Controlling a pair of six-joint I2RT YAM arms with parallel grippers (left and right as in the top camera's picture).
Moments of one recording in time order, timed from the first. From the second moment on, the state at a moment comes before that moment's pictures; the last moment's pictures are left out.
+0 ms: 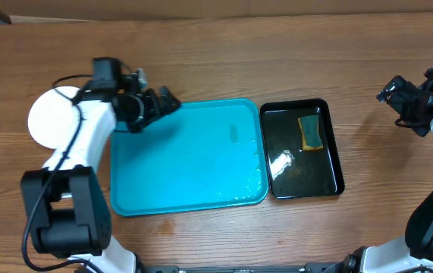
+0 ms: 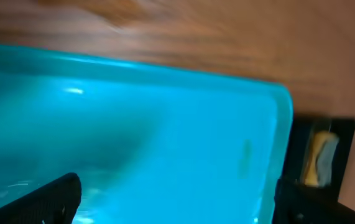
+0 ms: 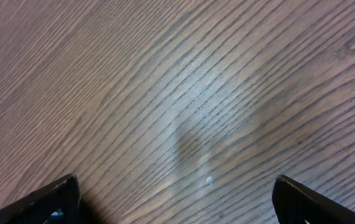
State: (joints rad) left arm 0.03 1.80 1.27 -0.67 0.51 -0.33; right arm -0.38 1.73 1.28 -0.64 -0.10 0.38
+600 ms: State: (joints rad) left arm -0.20 1.80 1.27 -0.71 0.47 -0.33; right arm -0.38 1.73 1.28 -0.64 -0.10 0.38
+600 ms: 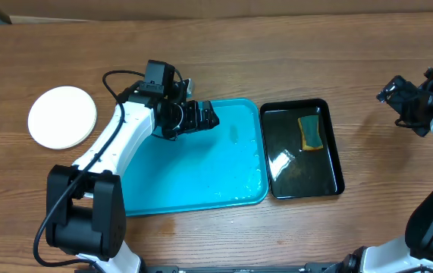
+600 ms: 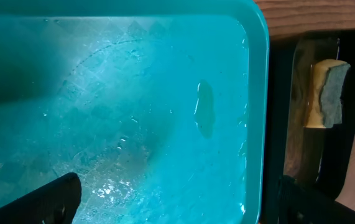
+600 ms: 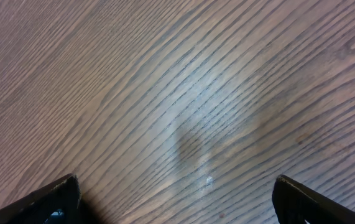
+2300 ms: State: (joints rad) left arm -0.20 1.80 1.27 -0.71 0.47 -0.33; right arm 0.17 0.97 1.28 -0.70 -0.08 0.38
